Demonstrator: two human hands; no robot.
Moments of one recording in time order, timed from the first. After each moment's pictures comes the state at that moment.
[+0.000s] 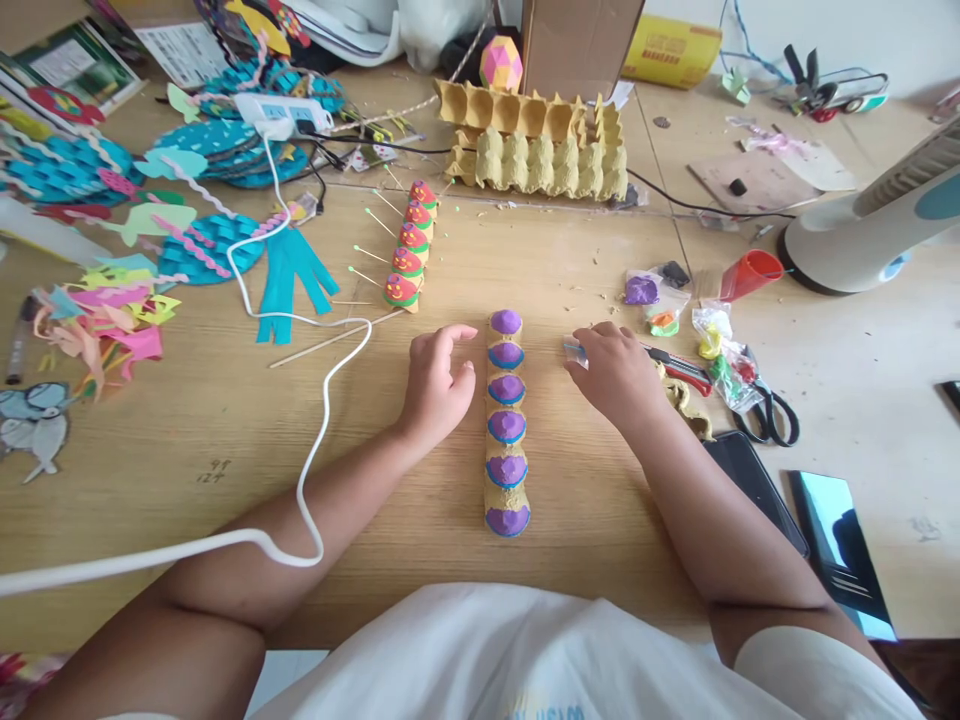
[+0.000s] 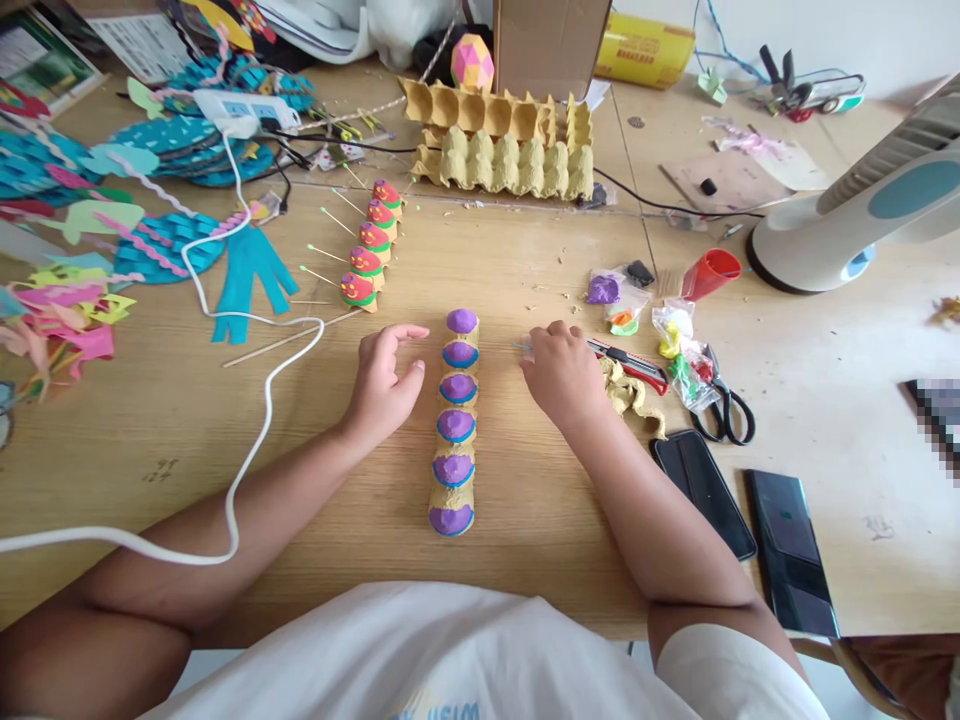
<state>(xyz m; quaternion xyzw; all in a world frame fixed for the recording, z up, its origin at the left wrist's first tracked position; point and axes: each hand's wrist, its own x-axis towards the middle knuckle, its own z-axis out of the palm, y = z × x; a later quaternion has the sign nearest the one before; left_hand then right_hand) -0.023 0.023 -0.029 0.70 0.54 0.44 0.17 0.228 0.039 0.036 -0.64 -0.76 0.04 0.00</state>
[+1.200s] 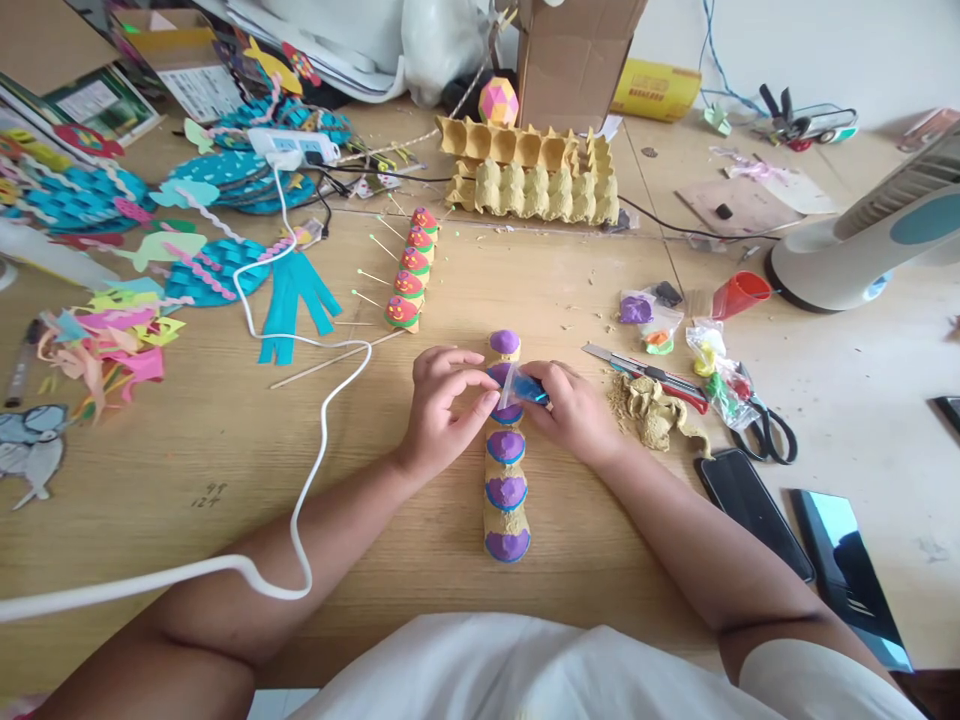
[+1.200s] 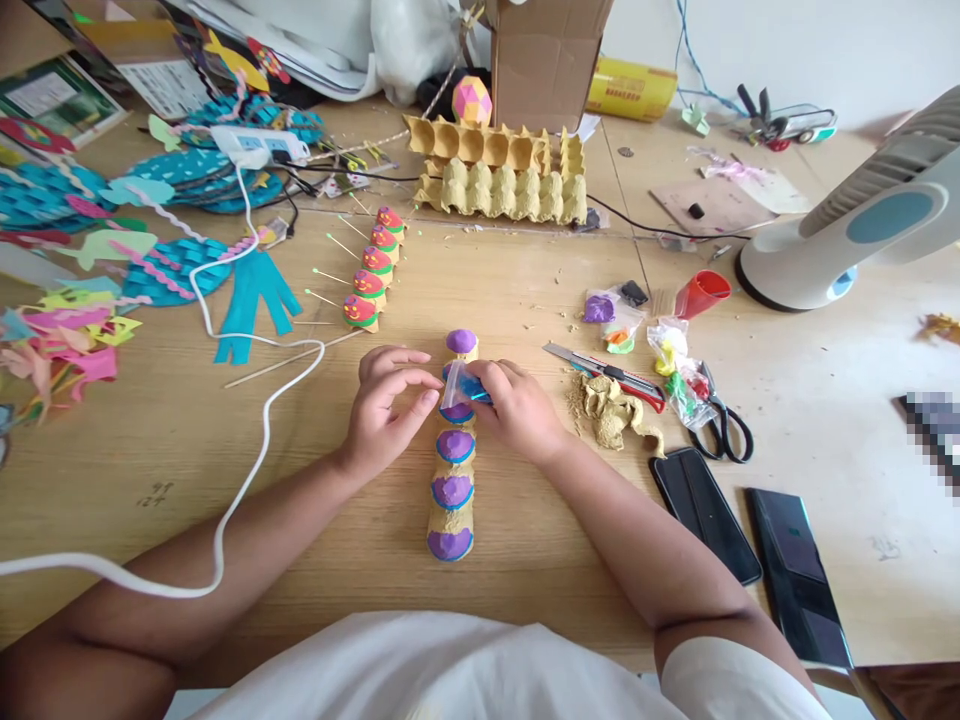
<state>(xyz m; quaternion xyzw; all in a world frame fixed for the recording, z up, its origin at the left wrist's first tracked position) -0.018 0.011 -0.004 0.74 0.47 0.45 0.15 0.209 0.026 0.000 -0.42 -0.85 0.14 0.28</state>
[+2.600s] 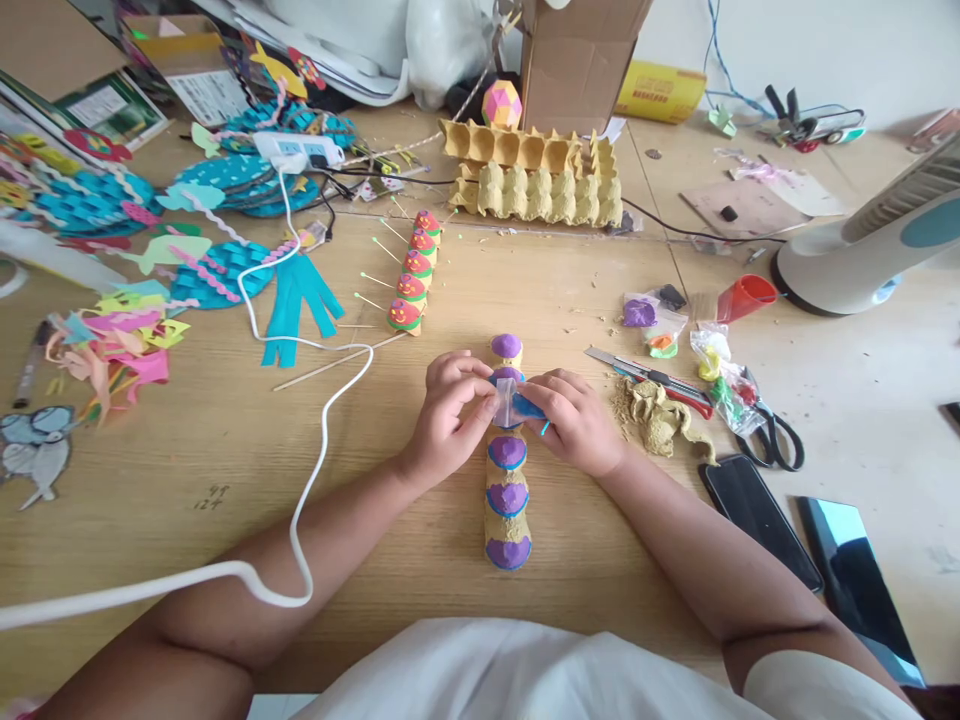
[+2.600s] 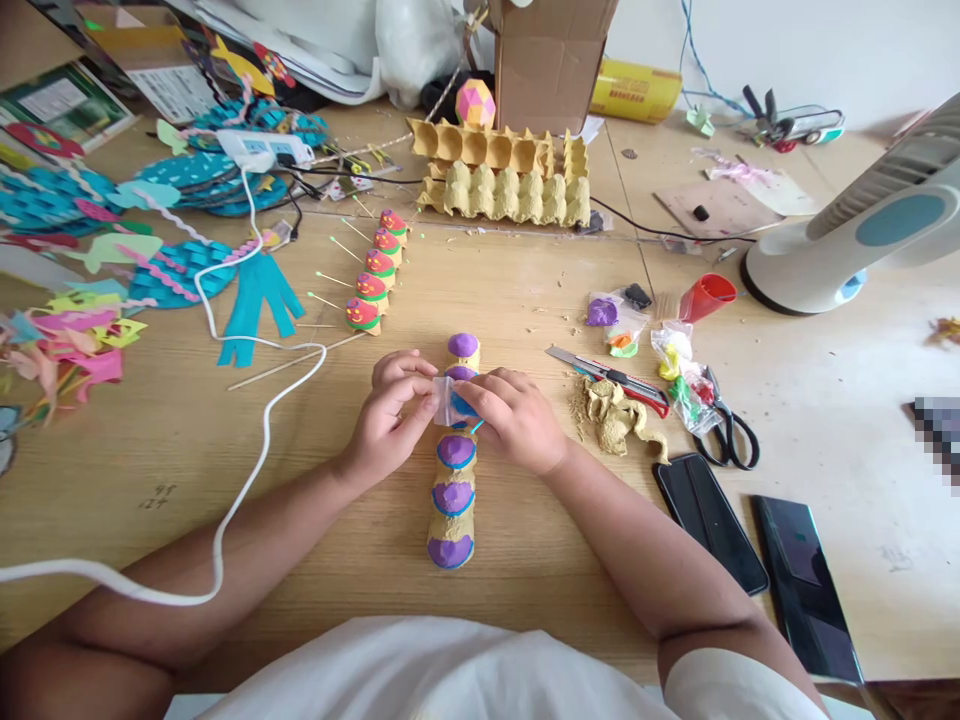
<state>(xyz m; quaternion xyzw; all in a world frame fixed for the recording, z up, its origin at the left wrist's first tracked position) -0.016 0.011 -0.007 0.76 0.44 0.45 0.18 0.215 0.025 -0.006 -0.31 -0.90 0.05 0.31</state>
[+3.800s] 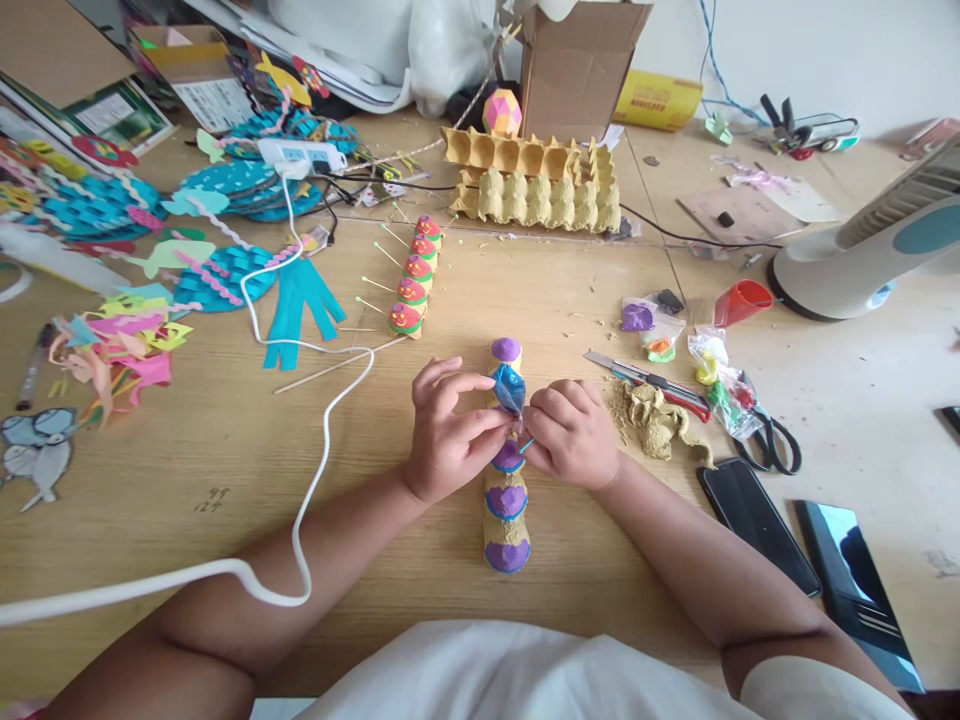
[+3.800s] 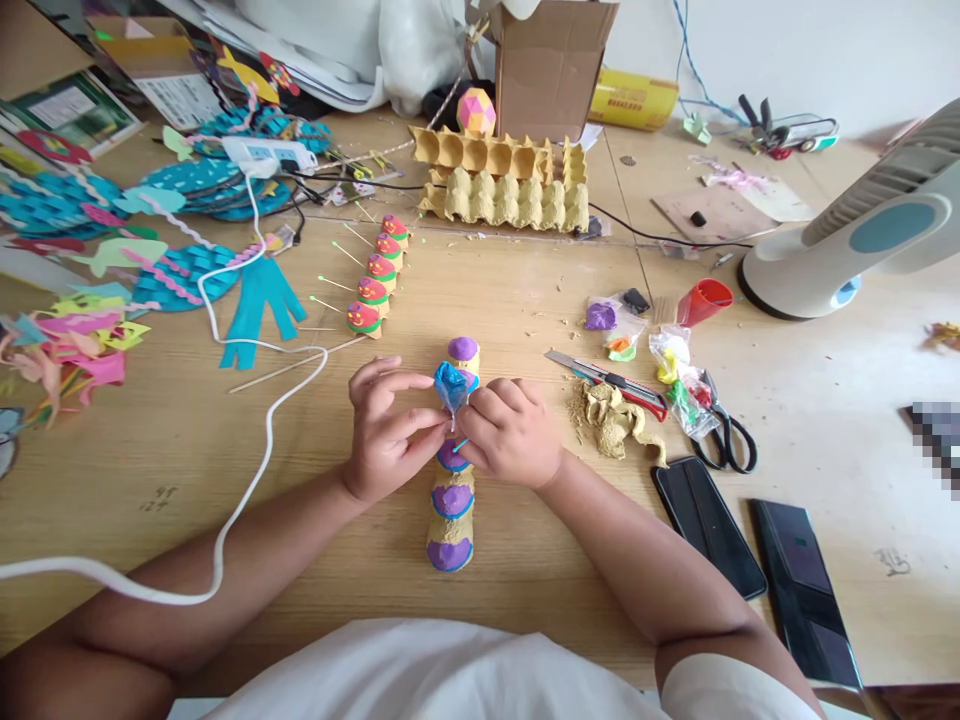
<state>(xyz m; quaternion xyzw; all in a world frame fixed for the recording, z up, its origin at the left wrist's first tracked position) -0.013 0.000 -0.003 0.79 0.39 0.48 -0.01 0.201 0.009 0.018 -0.30 -0.89 -0.13 0.32</state>
